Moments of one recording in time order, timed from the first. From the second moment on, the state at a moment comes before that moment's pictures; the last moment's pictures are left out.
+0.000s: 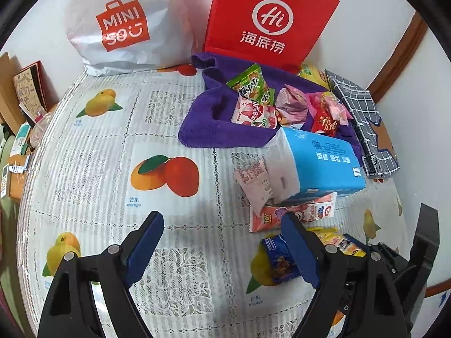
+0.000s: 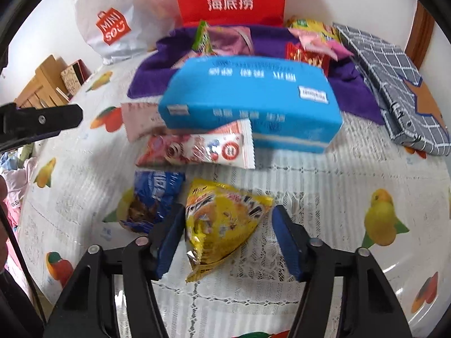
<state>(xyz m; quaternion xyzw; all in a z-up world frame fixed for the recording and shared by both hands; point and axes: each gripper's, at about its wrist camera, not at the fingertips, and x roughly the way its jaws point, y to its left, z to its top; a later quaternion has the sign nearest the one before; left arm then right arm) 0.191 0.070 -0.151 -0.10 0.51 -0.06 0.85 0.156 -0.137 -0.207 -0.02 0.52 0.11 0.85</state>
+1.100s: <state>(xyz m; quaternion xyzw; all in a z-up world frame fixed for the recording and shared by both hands) 0.261 0.032 -0.203 -0.13 0.54 -0.10 0.83 0.178 -0.236 -0.215 -0.04 0.48 0.04 0.87</state>
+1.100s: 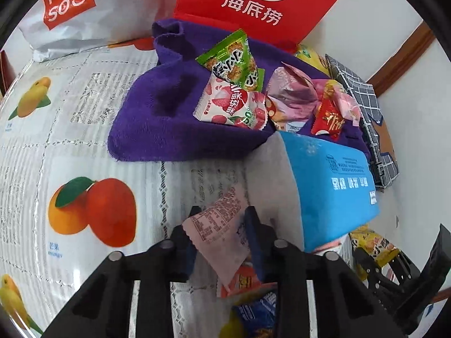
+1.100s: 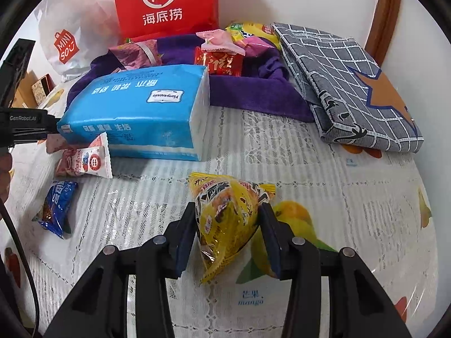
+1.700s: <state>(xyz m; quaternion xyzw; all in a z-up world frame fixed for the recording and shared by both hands) 0.183 0.098 -0.195 -0.14 0.55 -0.04 0.82 0.158 -0.211 -0.201 -0.03 0.47 0.07 0.88</state>
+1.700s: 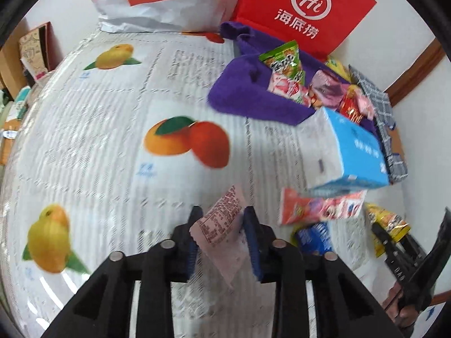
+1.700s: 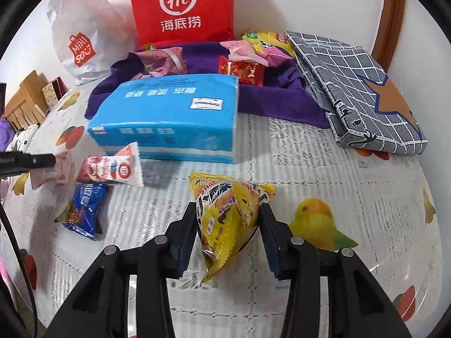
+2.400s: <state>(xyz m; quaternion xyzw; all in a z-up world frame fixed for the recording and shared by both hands) 0.180 0.072 -0.195 -0.09 0.54 -0.05 0.83 0.143 -0.222 -0.203 -0.02 0.47 0.05 0.88</state>
